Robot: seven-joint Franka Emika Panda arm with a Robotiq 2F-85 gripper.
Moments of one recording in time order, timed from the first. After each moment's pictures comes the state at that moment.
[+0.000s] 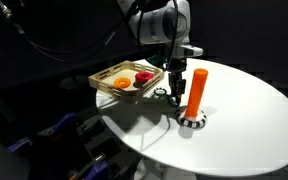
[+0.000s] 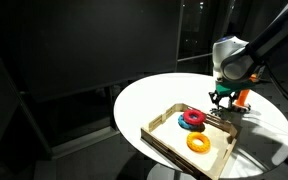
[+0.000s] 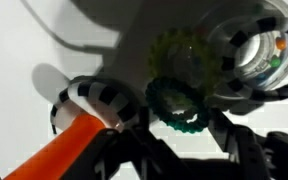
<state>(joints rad) 0.14 0.56 -0.21 -2.01 -0.21 2.41 0.77</state>
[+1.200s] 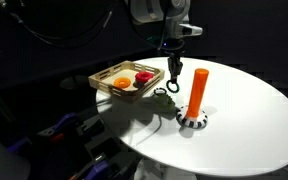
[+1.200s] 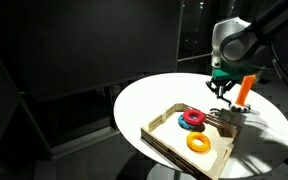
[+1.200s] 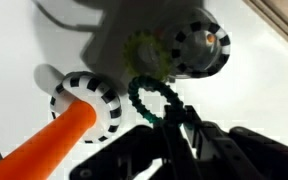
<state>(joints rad) 0.14 0.44 -0.17 -2.00 -0.15 2.34 0.78</state>
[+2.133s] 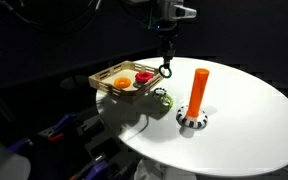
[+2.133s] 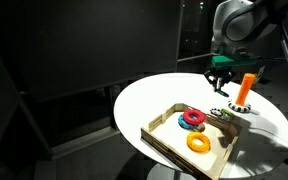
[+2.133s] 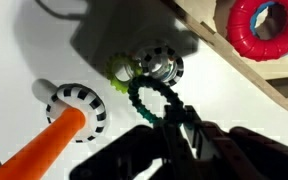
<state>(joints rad) 0.14 0.32 -0.11 -2.02 -0.10 2.26 0.78</state>
